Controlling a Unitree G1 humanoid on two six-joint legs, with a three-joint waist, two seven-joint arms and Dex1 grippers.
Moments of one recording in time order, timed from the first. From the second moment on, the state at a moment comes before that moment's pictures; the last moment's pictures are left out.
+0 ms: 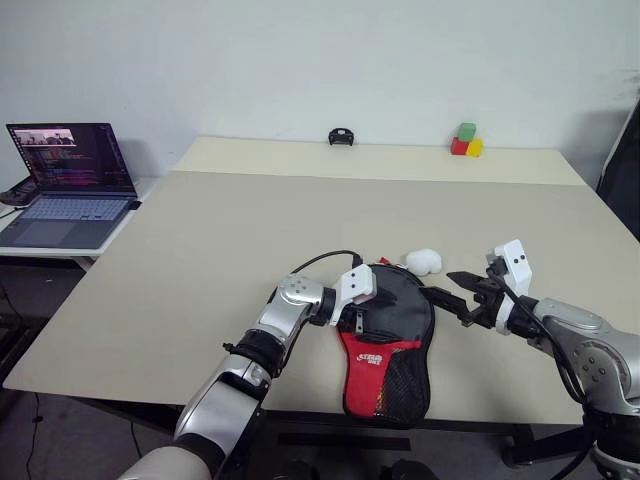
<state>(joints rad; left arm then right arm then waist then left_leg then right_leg) -0.81 0.17 -0.31 0.76 -0.03 -0.13 -1.26 -0.29 -0.55 -0.21 -0.37 0.64 1.00 0.52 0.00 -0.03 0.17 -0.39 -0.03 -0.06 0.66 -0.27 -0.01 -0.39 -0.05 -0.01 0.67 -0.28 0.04</state>
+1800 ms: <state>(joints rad) -0.80 0.15 -0.31 0.87 0.01 -0.25 -1.21 -0.80 -0.37 -0.04 0.47 0.34 0.64 0.45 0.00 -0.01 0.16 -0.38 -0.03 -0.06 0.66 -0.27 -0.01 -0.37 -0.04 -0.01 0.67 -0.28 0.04</state>
